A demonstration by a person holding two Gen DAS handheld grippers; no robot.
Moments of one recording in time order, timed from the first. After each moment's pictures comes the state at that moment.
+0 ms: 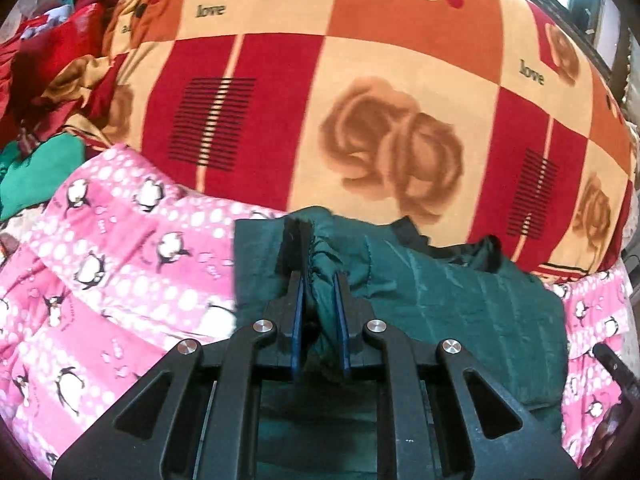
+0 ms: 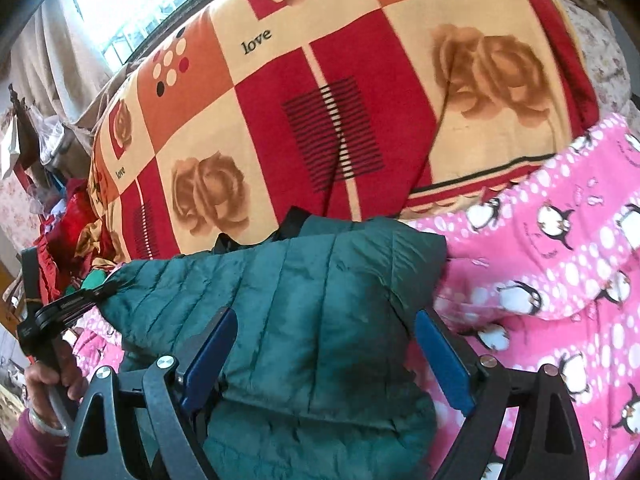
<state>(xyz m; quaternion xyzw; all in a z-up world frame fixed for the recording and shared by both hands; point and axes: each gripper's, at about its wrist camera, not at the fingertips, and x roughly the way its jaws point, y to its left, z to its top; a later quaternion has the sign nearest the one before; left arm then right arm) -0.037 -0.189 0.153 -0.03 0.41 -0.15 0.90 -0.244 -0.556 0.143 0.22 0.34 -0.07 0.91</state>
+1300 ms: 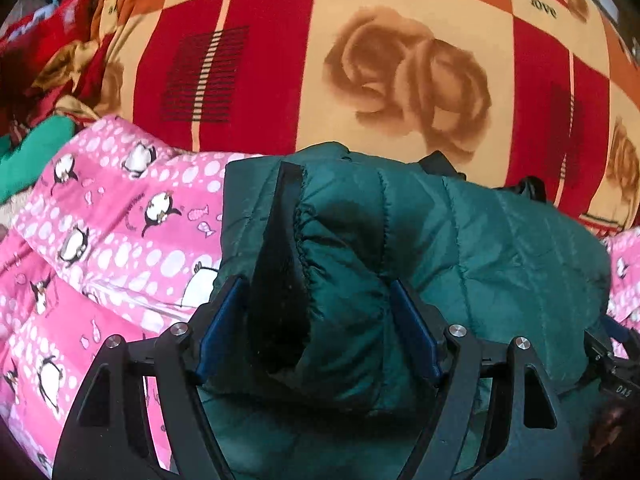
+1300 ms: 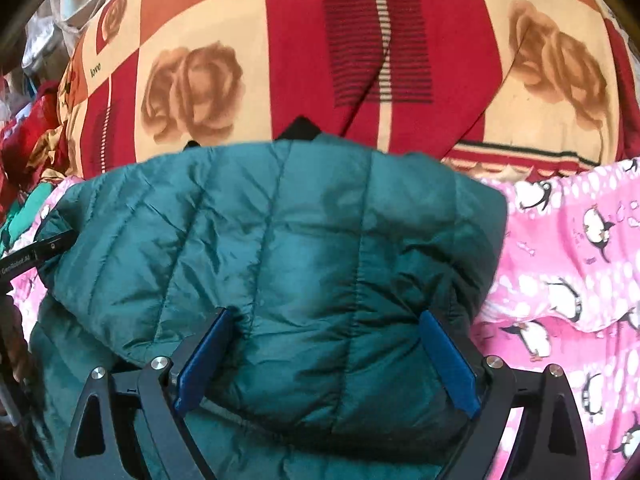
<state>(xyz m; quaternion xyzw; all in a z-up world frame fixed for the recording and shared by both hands) -0.038 -0.210 0.087 0.03 0.43 -0.13 0.89 -0.182 -0.508 0.069 0.10 0.44 -0.09 0.89</state>
